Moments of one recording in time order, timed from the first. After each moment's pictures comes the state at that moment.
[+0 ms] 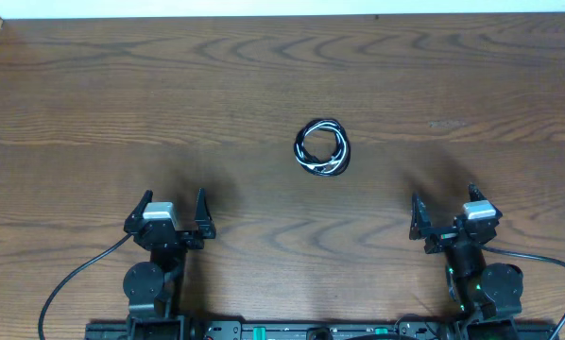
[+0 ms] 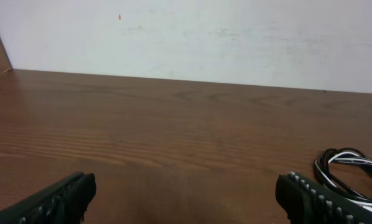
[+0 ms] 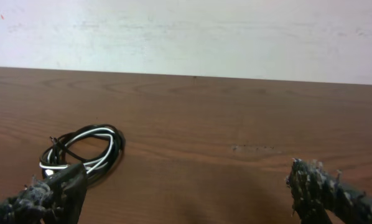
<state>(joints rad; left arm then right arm) 0.03 0.01 0.02 -0.11 0.05 -0.07 0.13 0.01 0.01 -0.07 -0.04 0.04</state>
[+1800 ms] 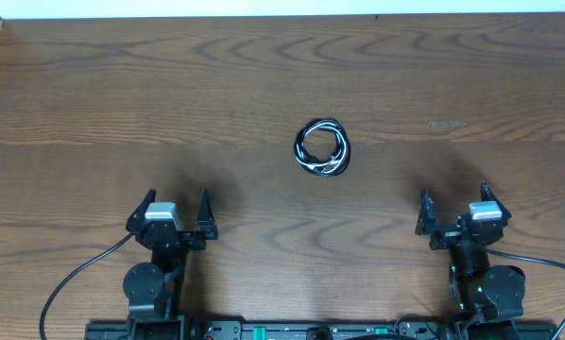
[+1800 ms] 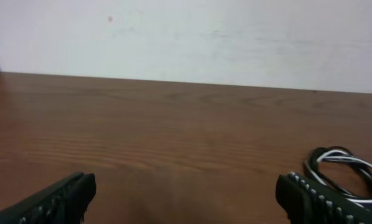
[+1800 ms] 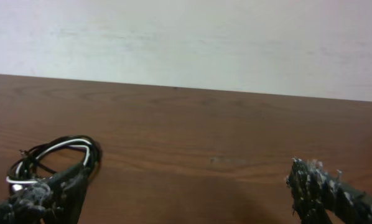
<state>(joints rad) 0.03 0.01 0.02 -0.09 0.09 -0.07 0.13 0.01 0.01 -0.02 0.03 -0.01</state>
